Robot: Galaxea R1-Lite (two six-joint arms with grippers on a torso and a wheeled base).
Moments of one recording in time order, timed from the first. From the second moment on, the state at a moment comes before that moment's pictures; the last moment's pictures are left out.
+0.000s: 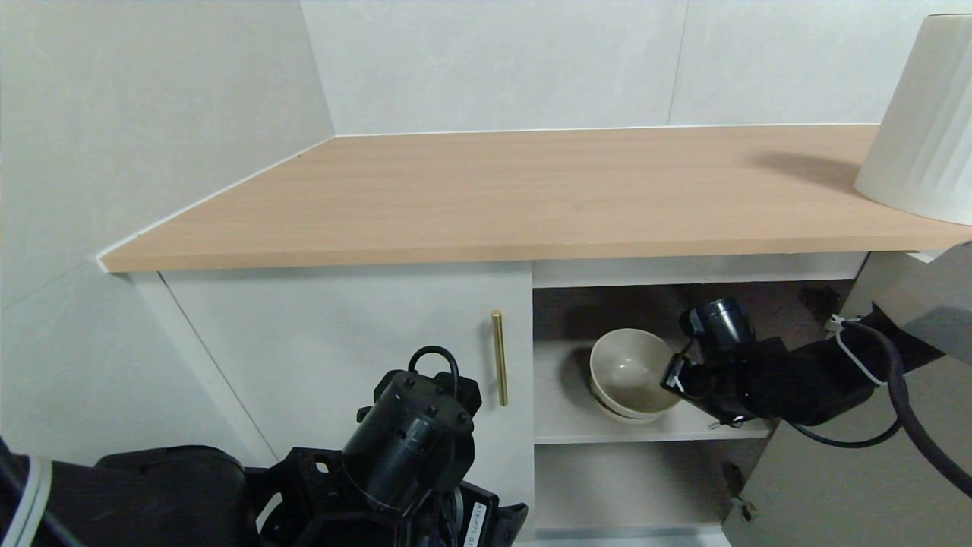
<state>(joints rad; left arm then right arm) -0.88 1.73 -0.73 -0.14 0.22 -0.41 0.37 2.11 -1.00 -0.30 -0.28 0.81</state>
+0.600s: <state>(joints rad) -0.88 1.73 -0.73 -0.14 0.22 -0.41 0.35 2.18 -1.07 -0.30 -0.29 0.84</state>
